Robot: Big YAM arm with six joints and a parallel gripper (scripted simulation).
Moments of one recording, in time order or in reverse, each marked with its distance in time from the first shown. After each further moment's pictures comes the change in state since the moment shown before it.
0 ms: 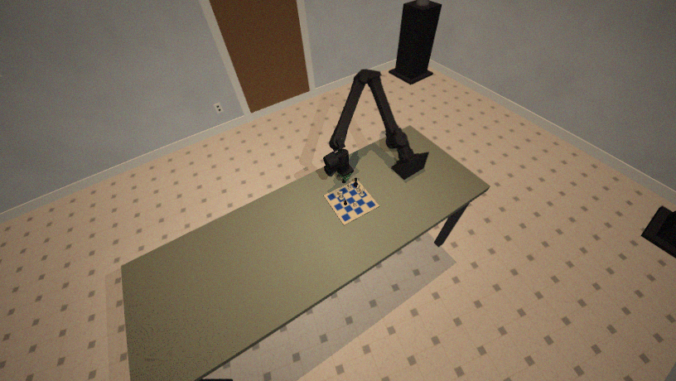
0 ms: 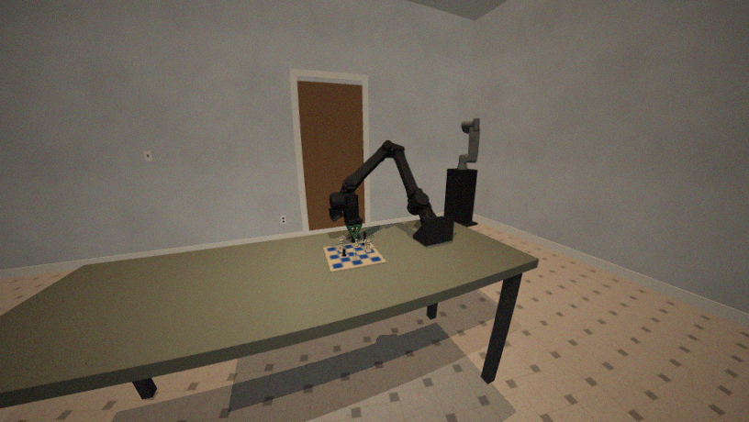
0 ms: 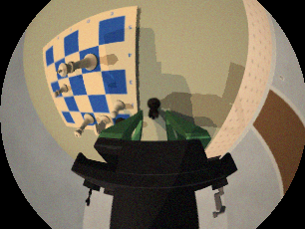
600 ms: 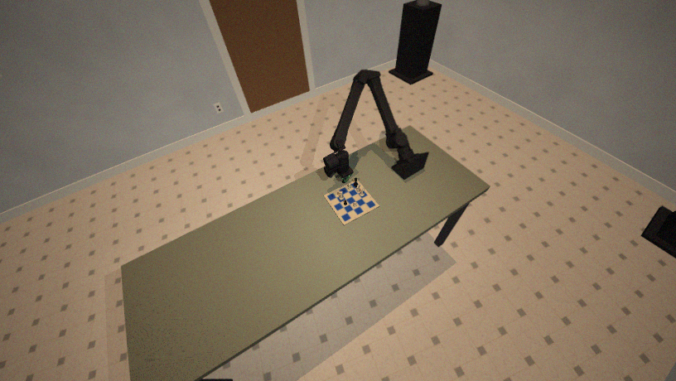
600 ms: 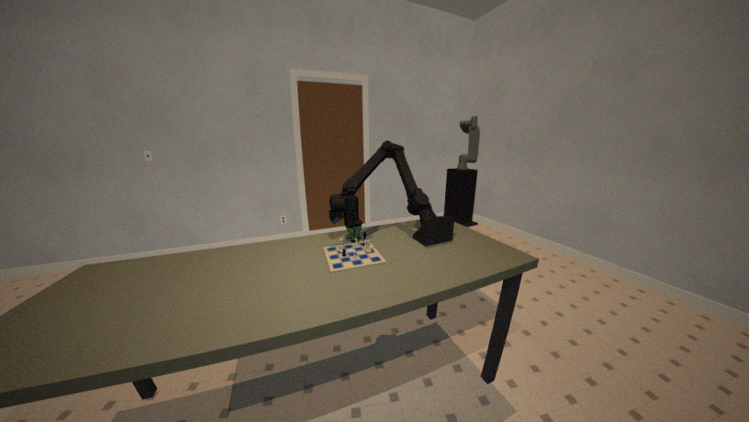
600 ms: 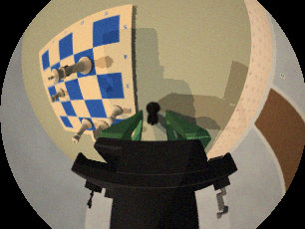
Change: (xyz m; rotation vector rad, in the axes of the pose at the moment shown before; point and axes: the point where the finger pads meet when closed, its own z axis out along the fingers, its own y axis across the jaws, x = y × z) arm -0.001 -0.001 0.011 0.000 -0.008 0.019
